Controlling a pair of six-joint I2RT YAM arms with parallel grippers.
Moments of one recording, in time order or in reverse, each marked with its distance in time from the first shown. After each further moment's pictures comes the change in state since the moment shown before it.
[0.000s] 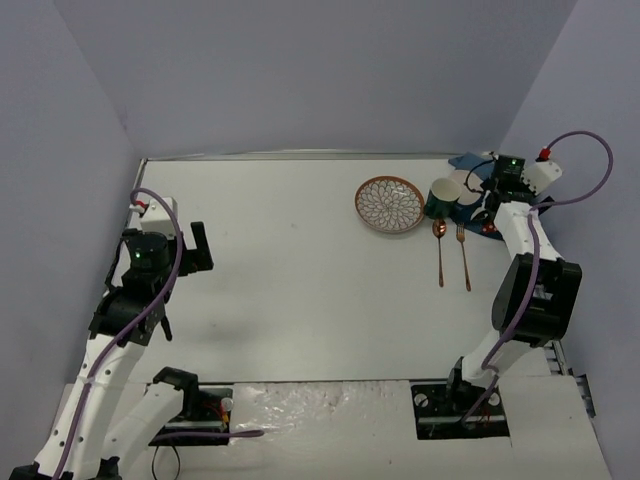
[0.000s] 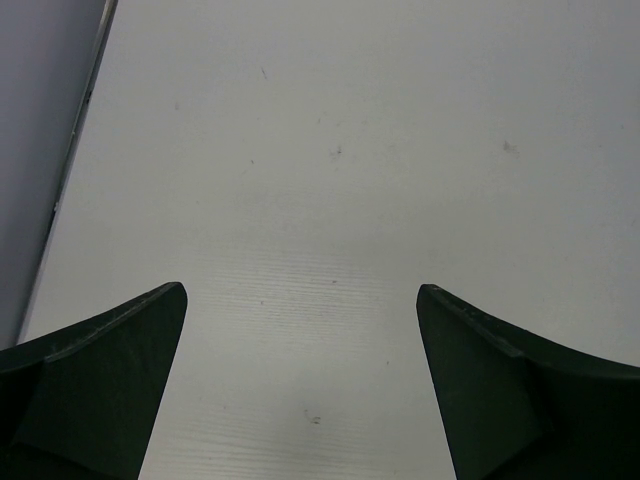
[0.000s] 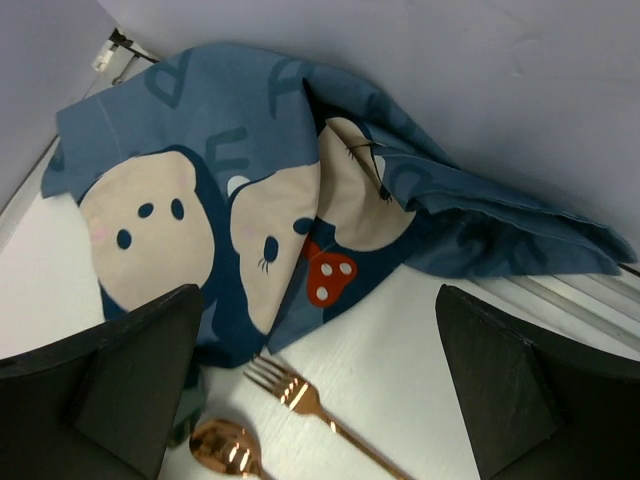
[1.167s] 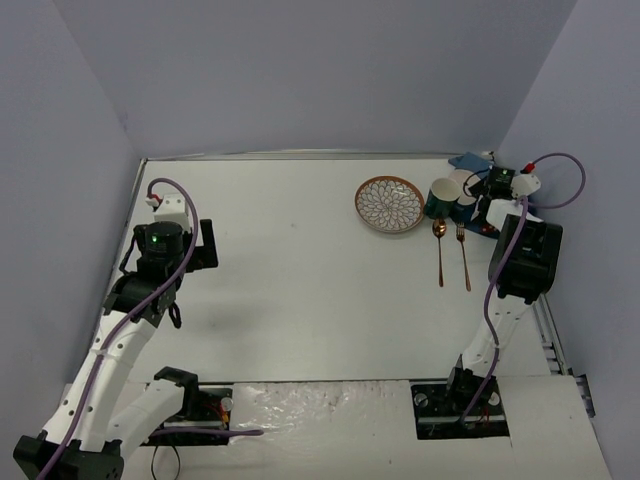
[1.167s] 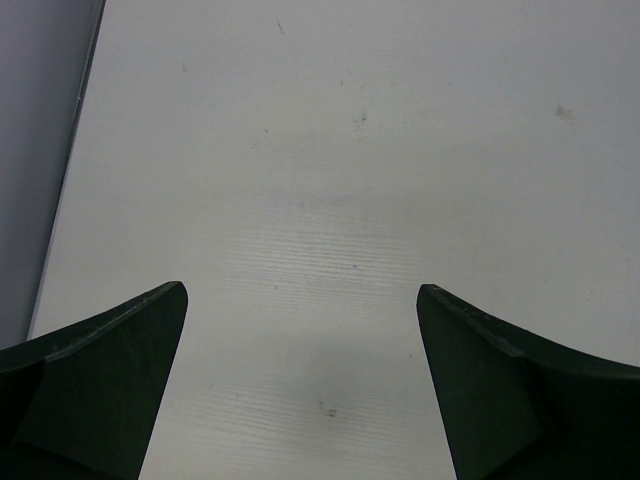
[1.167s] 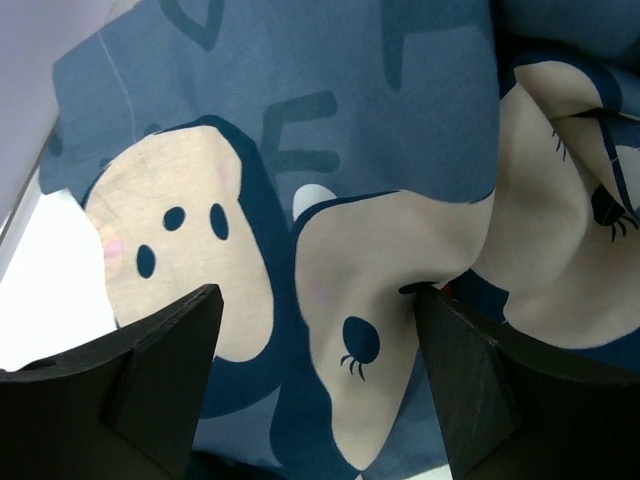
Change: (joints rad) left arm -0.001 0.118 0.000 0.000 -0.038 0.006; right arm -0.063 0.399 0.116 0.276 -0.258 0.102
